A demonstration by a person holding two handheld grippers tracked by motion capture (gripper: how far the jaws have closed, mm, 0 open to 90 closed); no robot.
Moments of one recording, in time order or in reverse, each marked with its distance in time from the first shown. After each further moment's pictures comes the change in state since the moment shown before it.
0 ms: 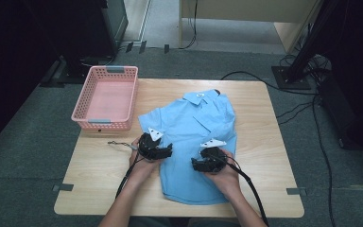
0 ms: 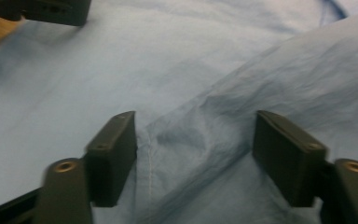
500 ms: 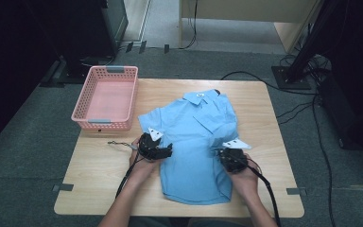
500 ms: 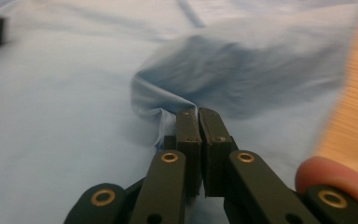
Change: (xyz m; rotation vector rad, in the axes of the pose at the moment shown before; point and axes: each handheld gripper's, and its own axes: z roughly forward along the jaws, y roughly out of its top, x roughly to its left) left arm 0.000 0.000 0.000 0.000 0.000 0.000; right arm -0.049 -0.019 -0.036 -0.120 -0.140 0.055
